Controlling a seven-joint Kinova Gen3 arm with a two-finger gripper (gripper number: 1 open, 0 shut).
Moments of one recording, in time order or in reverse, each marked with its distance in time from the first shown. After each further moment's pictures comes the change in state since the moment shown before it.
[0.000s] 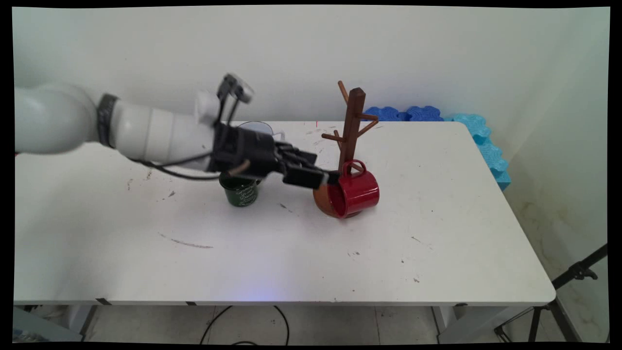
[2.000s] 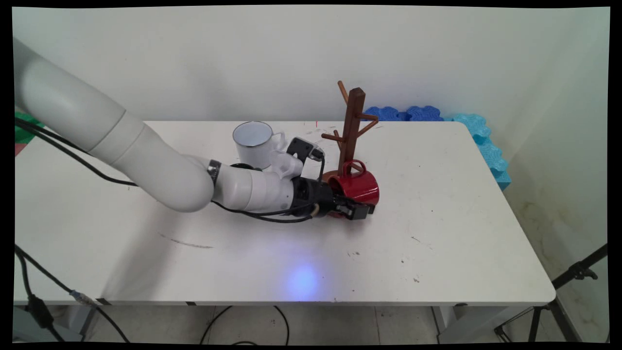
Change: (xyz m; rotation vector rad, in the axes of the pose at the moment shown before) arm -0.061 -0.013 0.148 0.101 -0.030 -0.110
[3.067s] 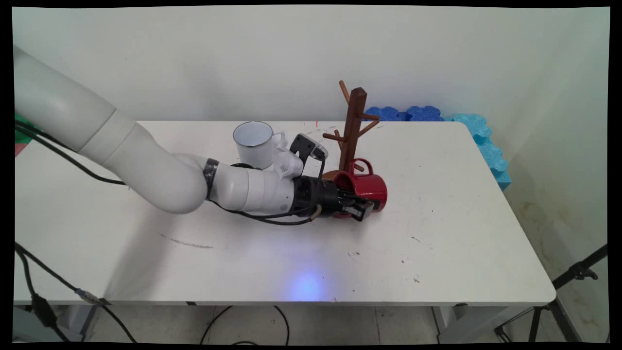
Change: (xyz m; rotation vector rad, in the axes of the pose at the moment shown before) arm 0.005 0.016 -0.012 -0.089 0.048 0.076
